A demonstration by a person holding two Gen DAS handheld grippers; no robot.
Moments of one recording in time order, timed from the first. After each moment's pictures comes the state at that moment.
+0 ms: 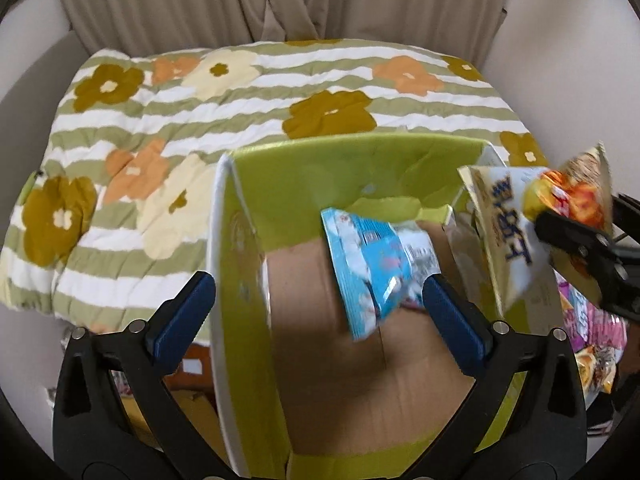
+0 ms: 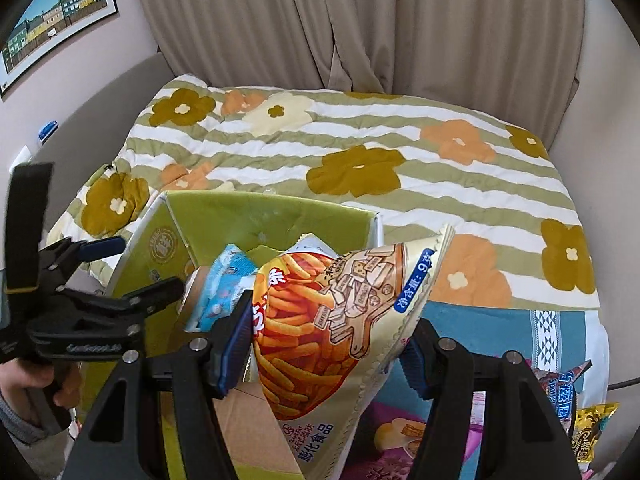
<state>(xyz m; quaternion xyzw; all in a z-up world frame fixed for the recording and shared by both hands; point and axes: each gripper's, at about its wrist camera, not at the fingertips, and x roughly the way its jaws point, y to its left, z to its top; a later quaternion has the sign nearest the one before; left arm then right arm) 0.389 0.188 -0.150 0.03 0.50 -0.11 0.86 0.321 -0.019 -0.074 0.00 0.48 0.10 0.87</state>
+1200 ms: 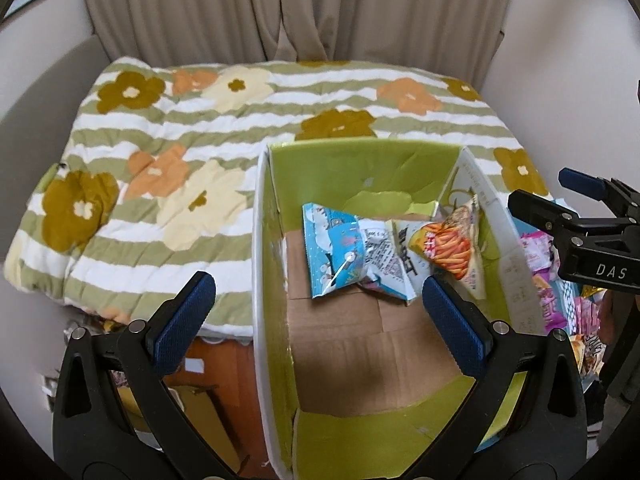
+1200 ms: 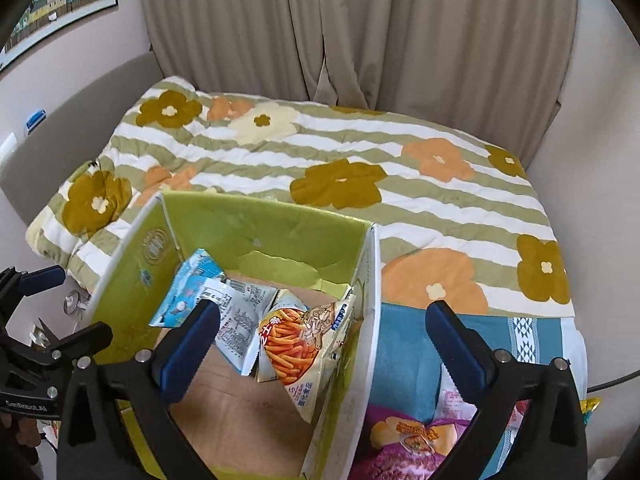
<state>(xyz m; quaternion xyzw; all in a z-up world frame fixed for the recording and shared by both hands) 0.324 0.208 -0.105 0.01 0.46 -0.09 0.88 0.297 0.000 -0.057 -0.03 0.45 0.05 0.89</state>
